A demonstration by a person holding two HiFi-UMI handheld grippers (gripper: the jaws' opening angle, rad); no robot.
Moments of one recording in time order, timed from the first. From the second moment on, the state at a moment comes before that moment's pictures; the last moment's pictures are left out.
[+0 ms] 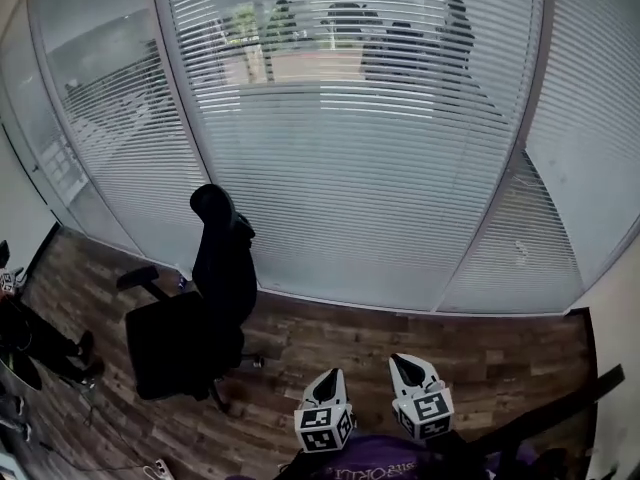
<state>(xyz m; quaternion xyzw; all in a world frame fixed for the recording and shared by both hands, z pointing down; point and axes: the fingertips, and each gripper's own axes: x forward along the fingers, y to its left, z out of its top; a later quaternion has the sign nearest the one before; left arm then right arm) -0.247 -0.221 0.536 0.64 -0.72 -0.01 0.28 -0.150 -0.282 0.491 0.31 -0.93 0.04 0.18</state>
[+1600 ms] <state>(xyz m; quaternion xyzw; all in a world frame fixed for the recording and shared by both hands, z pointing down) -0.259 -0.636 0.587 0.68 -0.68 0.01 0.29 -0.089 -0.742 0.478 0.48 -0.87 0.00 0.10</state>
